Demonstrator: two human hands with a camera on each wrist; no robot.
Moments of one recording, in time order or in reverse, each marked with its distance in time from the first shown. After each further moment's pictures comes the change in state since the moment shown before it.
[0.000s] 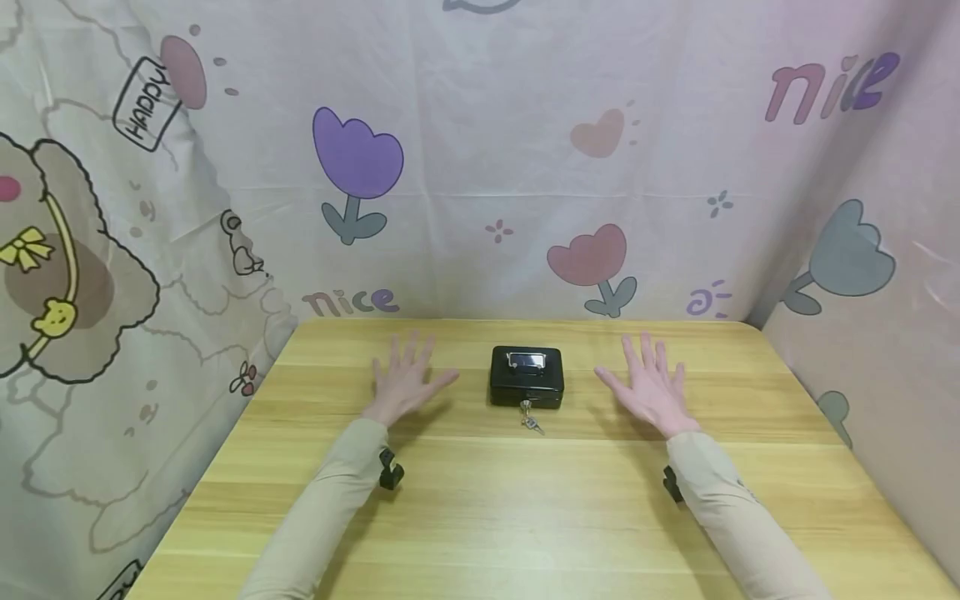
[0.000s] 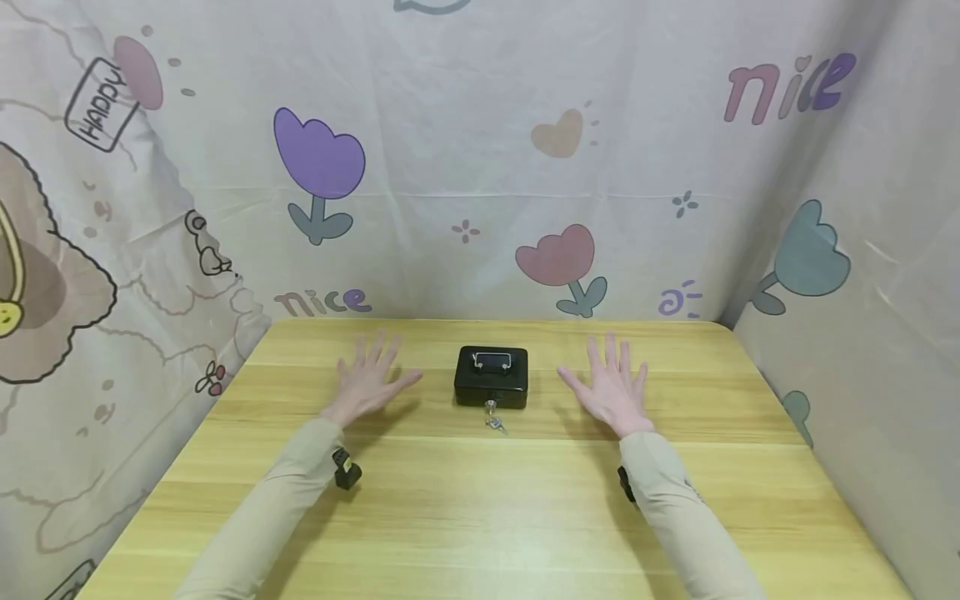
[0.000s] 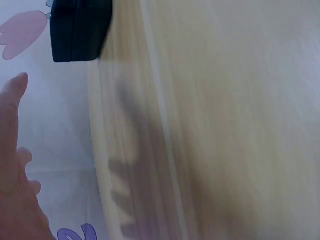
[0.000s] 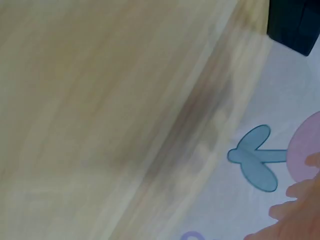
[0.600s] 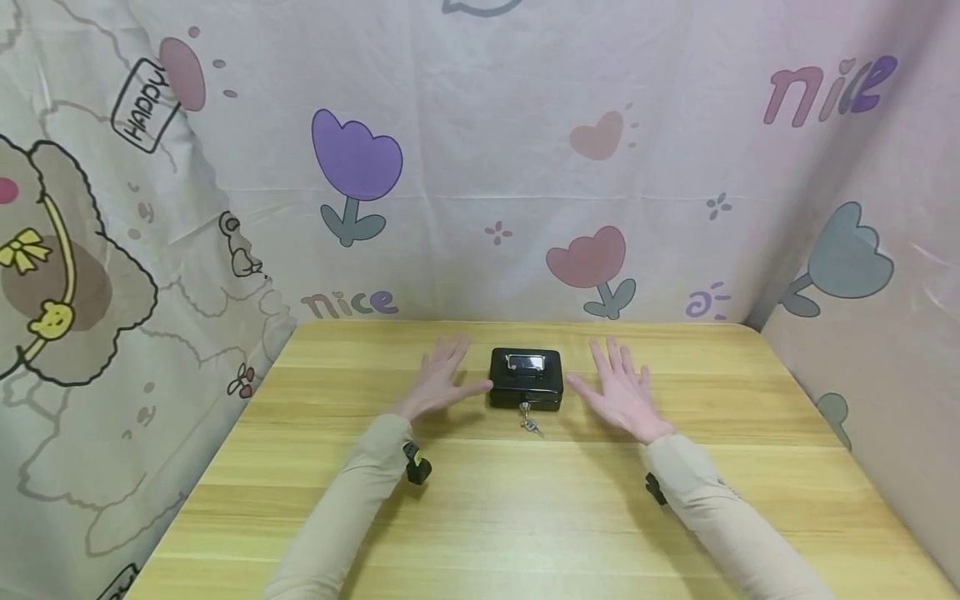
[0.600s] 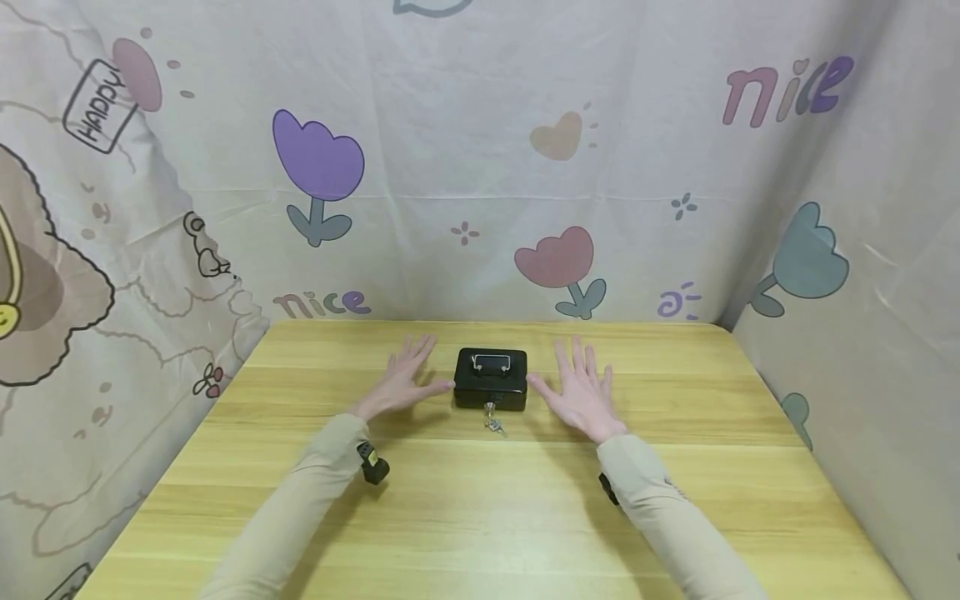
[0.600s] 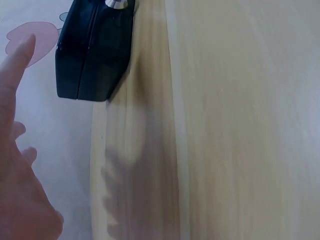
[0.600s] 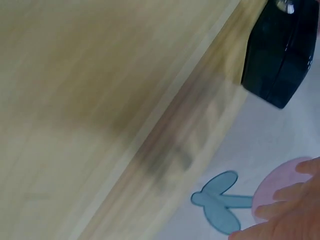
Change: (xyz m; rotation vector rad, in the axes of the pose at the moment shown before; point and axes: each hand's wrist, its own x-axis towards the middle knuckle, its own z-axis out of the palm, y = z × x) left_hand 0.019 0.033 0.017 -0.185 -0.118 0.203; right_hand -0.005 -0.041 0.011 0.053 -0.038 -0.069
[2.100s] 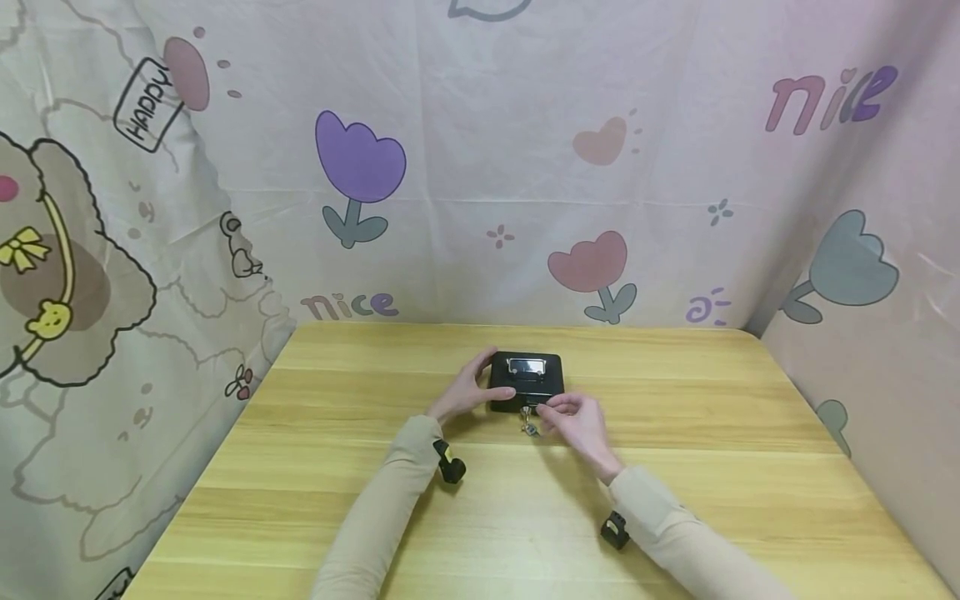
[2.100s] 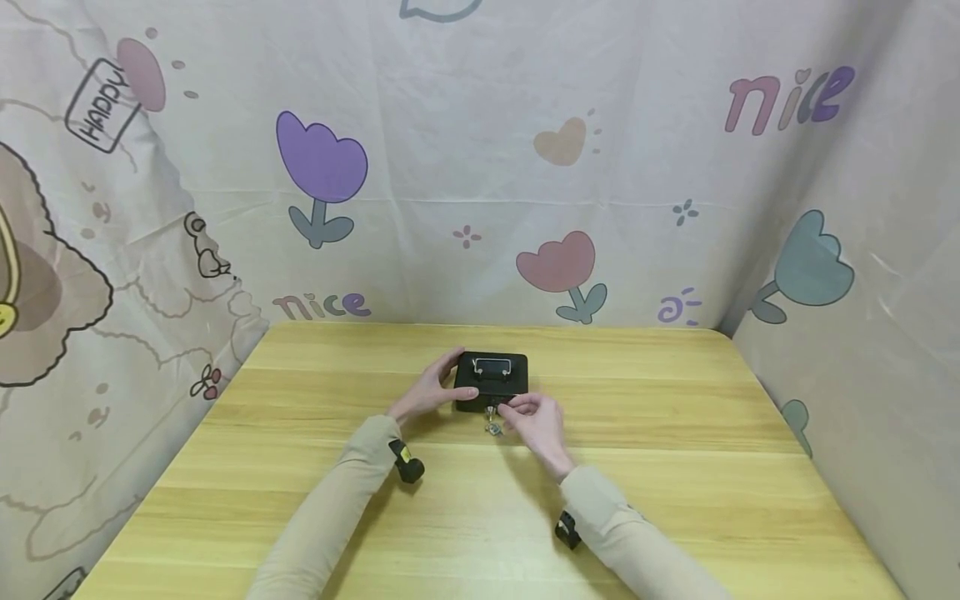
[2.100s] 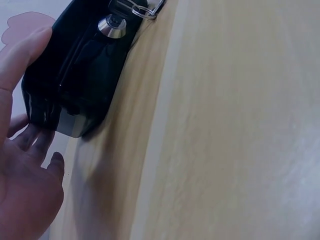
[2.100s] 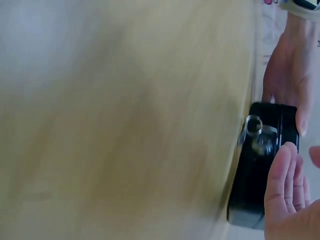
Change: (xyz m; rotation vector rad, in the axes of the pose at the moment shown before) left_hand 0.029 0.011 0.043 -0.721 -0.003 0.037; right_hand -0.022 -0.059 0.052 0.956 0.081 0.230
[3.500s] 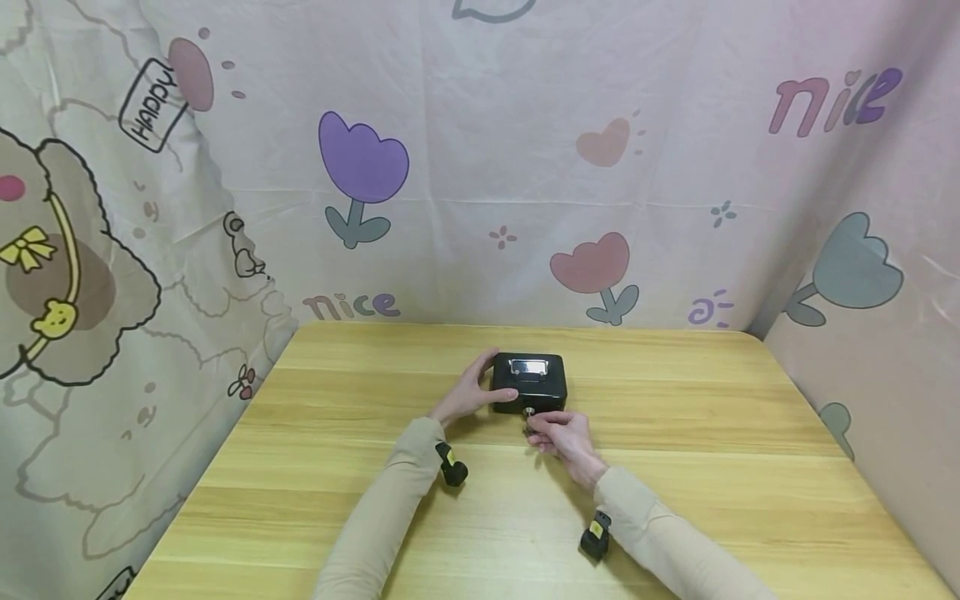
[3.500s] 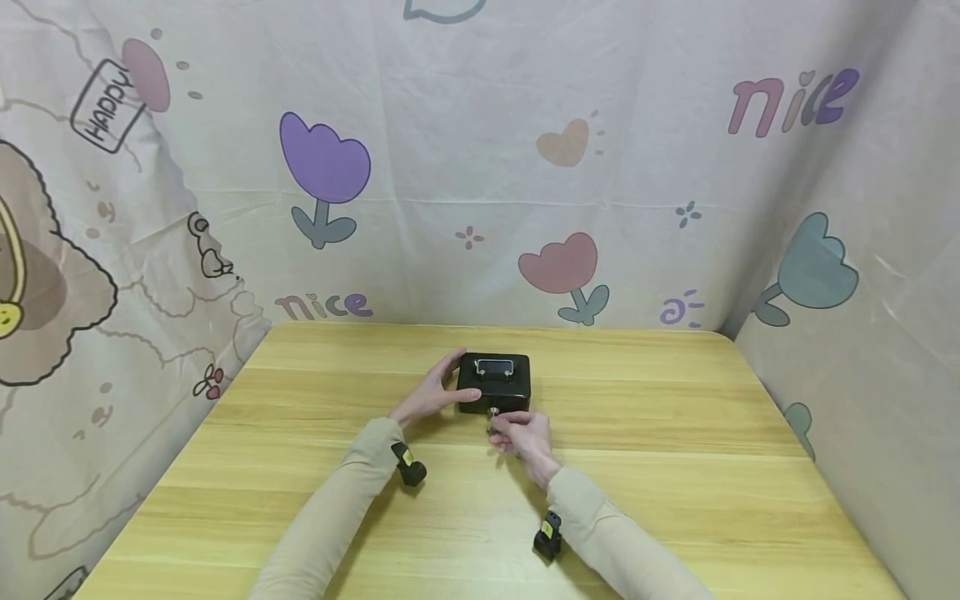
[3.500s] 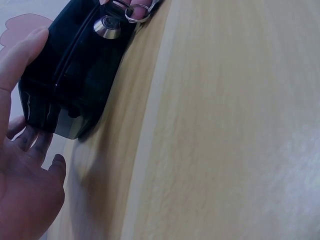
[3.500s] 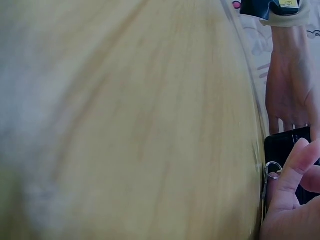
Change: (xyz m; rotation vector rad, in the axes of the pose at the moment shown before) left_hand -0.003 -0.002 0.002 -0.040 -0.007 -0.017; right_hand 0.000 0.016 0.020 0.312 -0.078 0.260
